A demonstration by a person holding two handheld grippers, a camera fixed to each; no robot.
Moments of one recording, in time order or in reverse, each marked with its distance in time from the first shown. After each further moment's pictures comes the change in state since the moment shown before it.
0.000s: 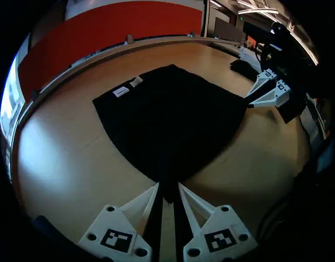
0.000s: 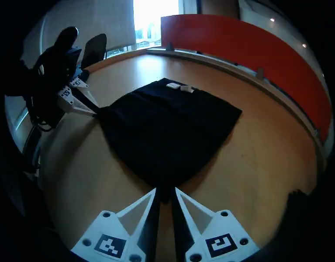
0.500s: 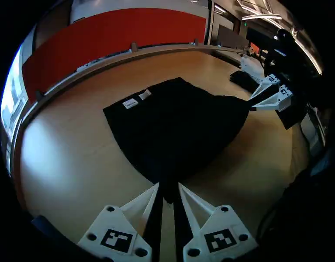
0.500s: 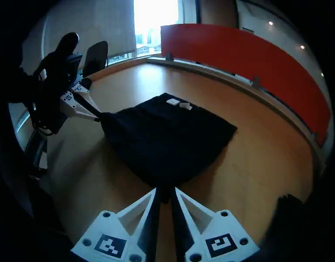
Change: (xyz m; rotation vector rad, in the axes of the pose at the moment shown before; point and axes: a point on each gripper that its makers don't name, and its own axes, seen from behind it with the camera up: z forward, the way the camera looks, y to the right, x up) left arm 0.025 0.005 -0.032 0.011 0.035 -0.035; right arm 0.024 0.000 -0.035 -0.006 0.051 -0.006
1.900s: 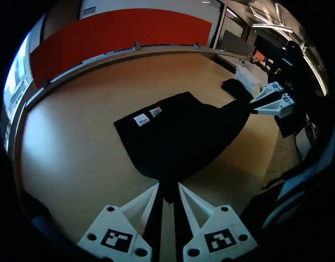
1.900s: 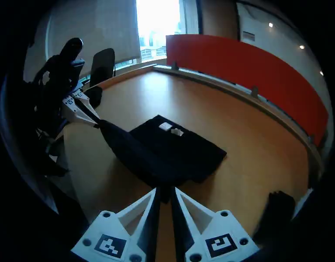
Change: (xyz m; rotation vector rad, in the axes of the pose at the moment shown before) left arm 0.006 0.047 -0.075 -0.029 -0.050 -0.114; right arm 0.023 -0.035 -0.073 0.030 0.017 0.011
